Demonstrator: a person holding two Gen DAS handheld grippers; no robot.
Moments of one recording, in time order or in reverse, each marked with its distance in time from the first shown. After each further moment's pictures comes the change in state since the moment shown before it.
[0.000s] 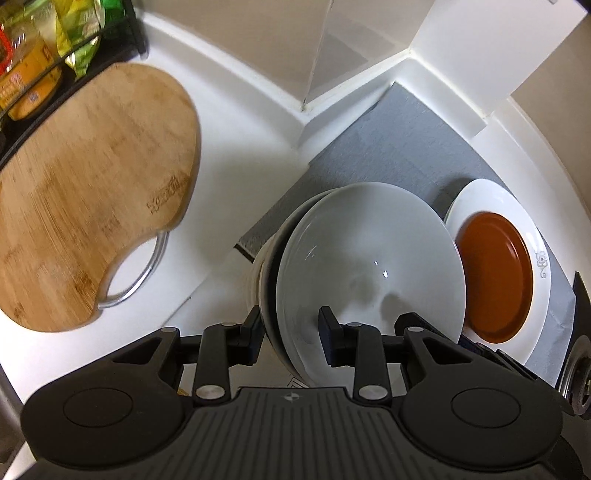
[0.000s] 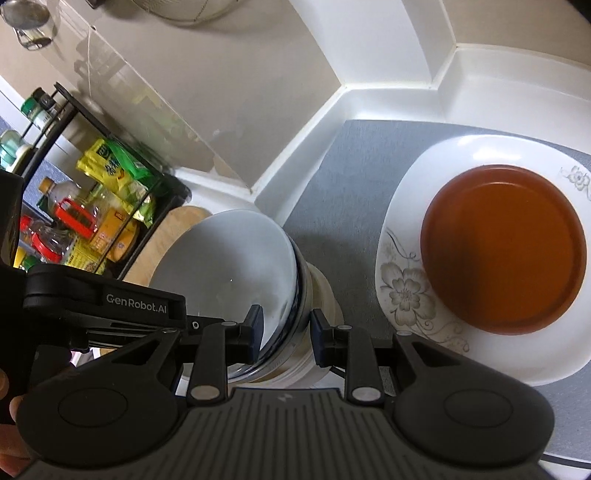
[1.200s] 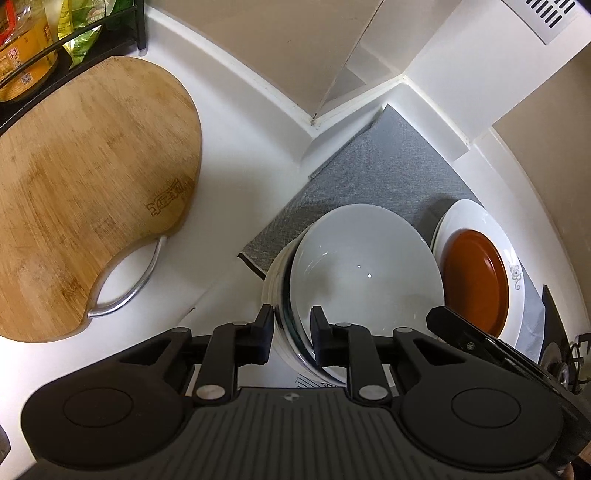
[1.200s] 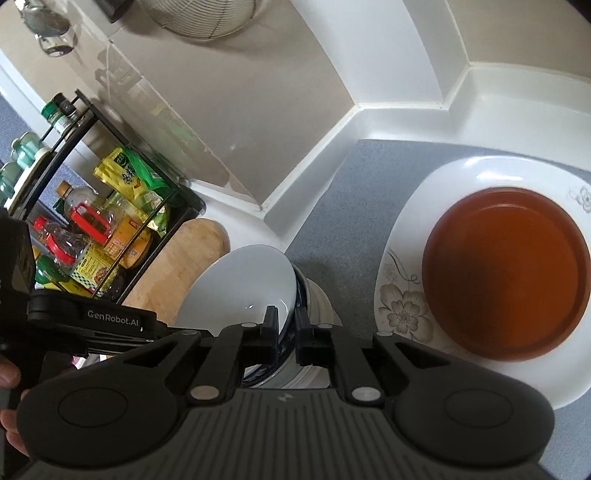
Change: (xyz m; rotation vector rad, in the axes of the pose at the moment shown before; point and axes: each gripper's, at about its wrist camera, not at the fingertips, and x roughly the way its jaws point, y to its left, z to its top) left arm -0.004 0.041 -0.006 -0.022 -0.067 -0.145; right arm -0.005 -0.010 0.004 -0.029 -0.056 0.038
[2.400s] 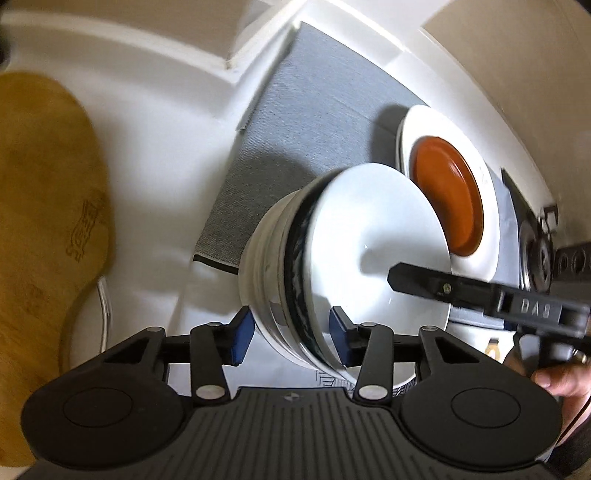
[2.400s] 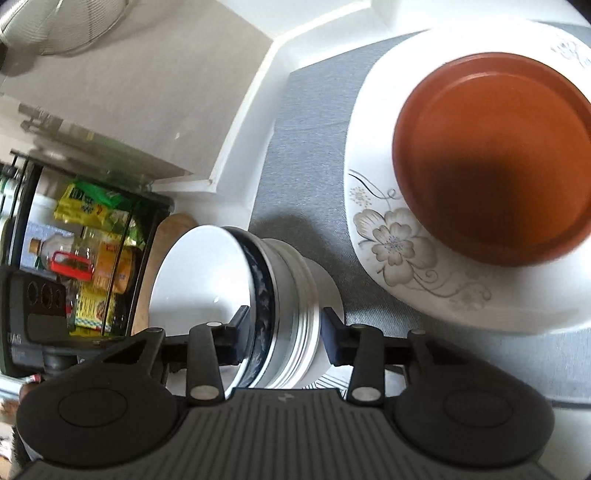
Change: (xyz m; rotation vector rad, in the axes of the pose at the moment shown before) left arm 0.055 0.011 0.036 0.357 0.254 -0.213; right arm 0.035 -0.033 -0.017 0.369 0.121 0.010
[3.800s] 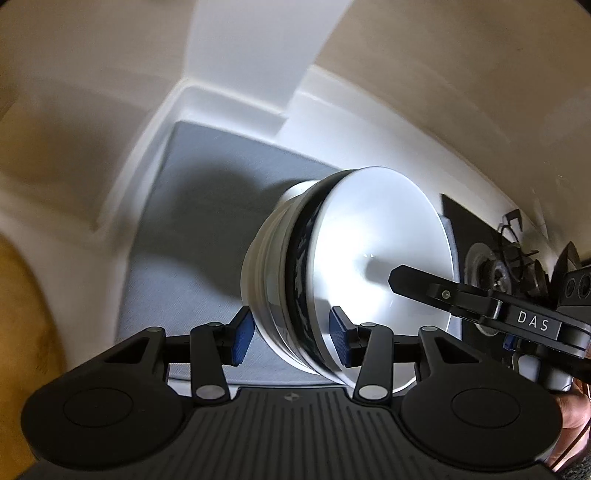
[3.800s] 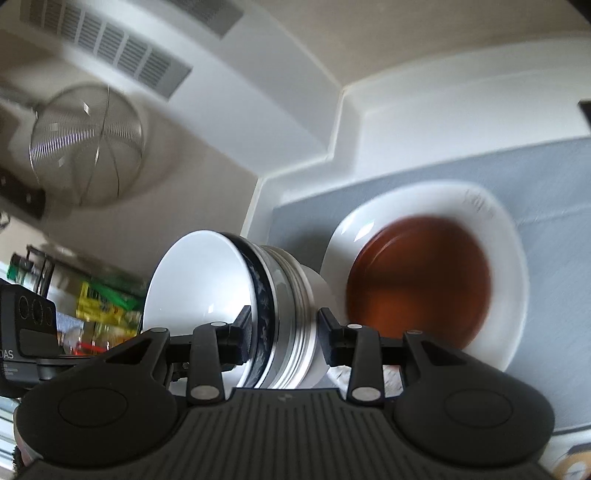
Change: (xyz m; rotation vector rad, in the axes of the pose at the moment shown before) left arm -0.047 -0.118 0.063 0.145 -0.080 -0.019; right arm -0.128 0.004 0.055 0.048 -0.262 -0.055
